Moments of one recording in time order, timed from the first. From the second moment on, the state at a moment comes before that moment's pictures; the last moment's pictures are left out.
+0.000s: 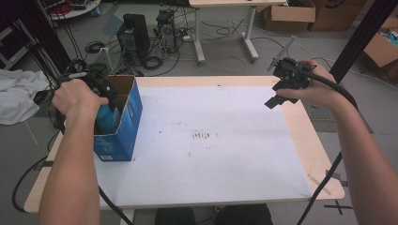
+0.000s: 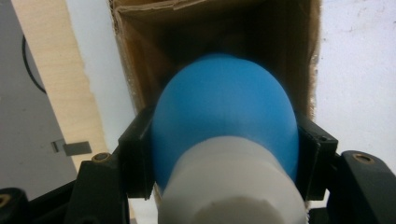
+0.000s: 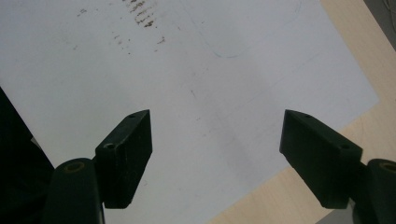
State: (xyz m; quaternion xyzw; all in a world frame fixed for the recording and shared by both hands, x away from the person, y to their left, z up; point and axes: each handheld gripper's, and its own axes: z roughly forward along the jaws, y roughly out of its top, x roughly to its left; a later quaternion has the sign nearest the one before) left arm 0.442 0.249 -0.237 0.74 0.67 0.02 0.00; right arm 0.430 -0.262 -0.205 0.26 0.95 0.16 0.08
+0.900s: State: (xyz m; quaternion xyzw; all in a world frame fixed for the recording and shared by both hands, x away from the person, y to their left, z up) left arm 0.439 0.252 -0.277 0.74 0.68 0.00 -0.01; right arm 0.428 -0.263 -0.206 0.26 0.95 0.16 0.08
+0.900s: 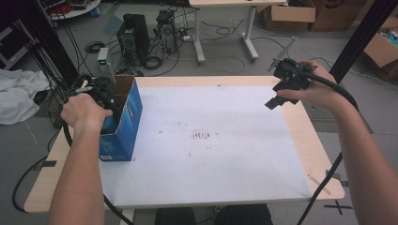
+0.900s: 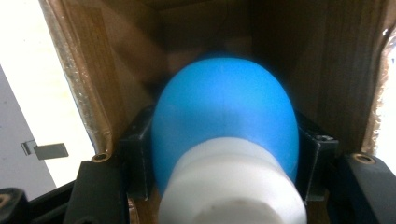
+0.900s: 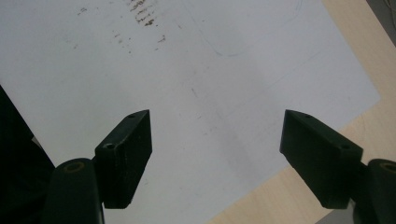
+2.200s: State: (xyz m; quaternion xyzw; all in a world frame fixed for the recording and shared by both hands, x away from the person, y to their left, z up) left arm 0.439 0.247 -0.278 0.74 0.68 0.00 -0.01; right arm 0.426 -0.263 -0.207 0.25 0.95 0.15 0.08
